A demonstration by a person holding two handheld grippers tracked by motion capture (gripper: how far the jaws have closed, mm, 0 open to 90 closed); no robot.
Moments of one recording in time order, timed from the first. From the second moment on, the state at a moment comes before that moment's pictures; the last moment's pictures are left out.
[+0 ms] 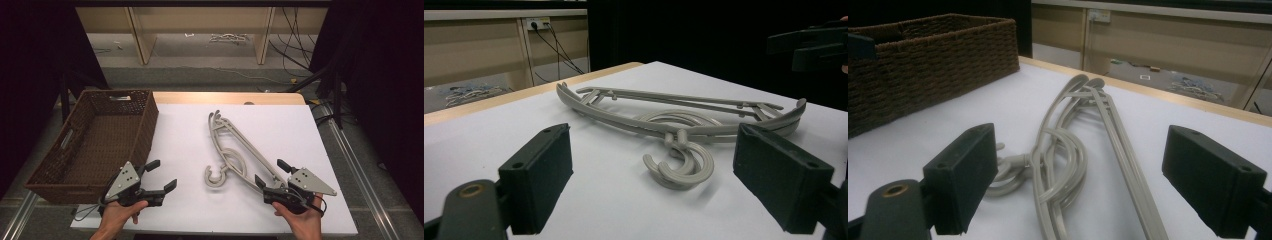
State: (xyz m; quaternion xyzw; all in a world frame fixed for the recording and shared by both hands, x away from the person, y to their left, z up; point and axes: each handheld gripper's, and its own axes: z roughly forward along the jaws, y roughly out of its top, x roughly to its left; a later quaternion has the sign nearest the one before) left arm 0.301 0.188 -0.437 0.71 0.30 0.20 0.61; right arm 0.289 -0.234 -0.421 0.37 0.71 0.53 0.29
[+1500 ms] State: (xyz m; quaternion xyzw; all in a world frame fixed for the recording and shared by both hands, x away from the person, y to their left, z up) left arm 0.308 0.179 -0.439 0.73 0.29 0.20 0.59; right arm 0.325 -0.186 -0.453 0.30 0.87 0.32 0.22
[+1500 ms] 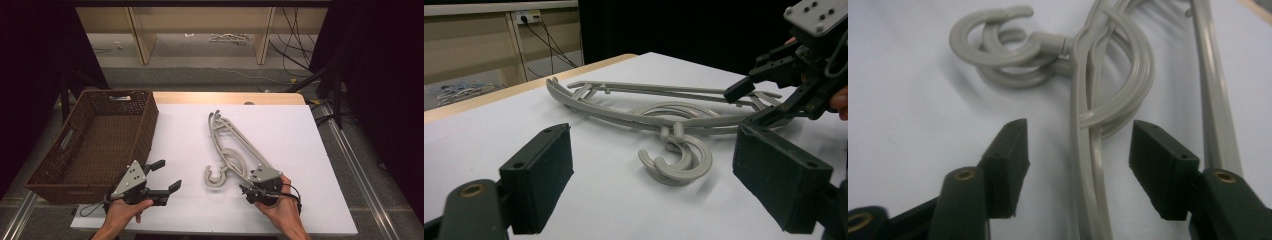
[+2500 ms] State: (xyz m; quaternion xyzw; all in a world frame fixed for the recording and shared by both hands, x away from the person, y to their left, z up) left arm 0.304 0.175 -0.439 0.74 0.27 0.19 0.58; right arm 0.344 -0.179 -0.451 0.27 0.91 0.25 0.21
